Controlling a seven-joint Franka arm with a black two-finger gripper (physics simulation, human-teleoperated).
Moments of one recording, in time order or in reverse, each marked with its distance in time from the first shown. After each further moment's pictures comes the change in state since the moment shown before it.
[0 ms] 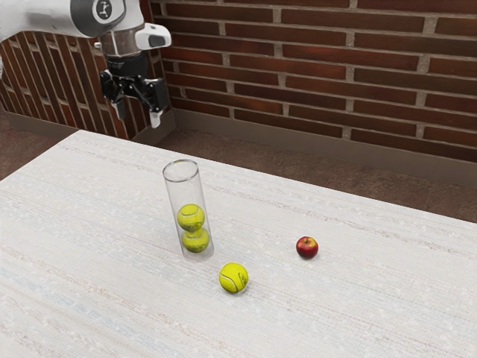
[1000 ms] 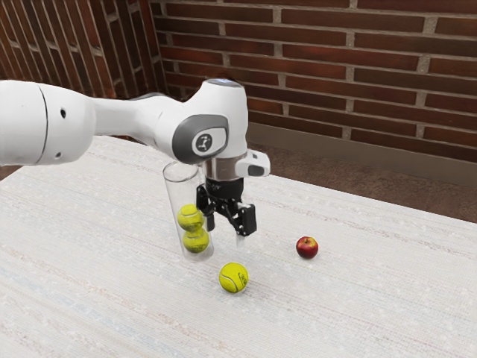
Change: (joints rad) arm -0.011 0.097 -0.351 -0.390 -0.029 0.336 -0.103
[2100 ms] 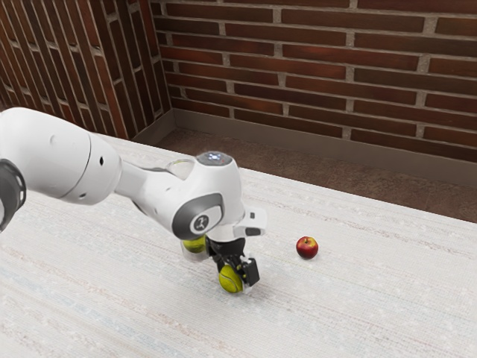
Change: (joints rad) arm -0.010 0.115 0.016 -0.272 0.033 0.550 0.066
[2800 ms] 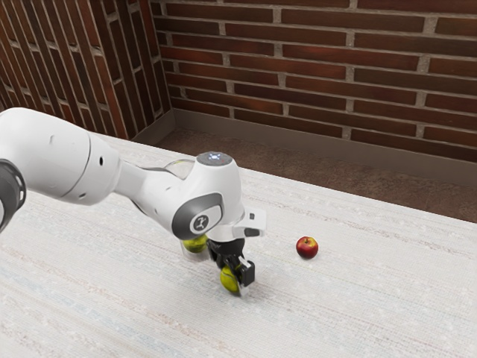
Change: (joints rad) arm 0.000 0.002 0.002 0.000 0.005 -0.003 0.038
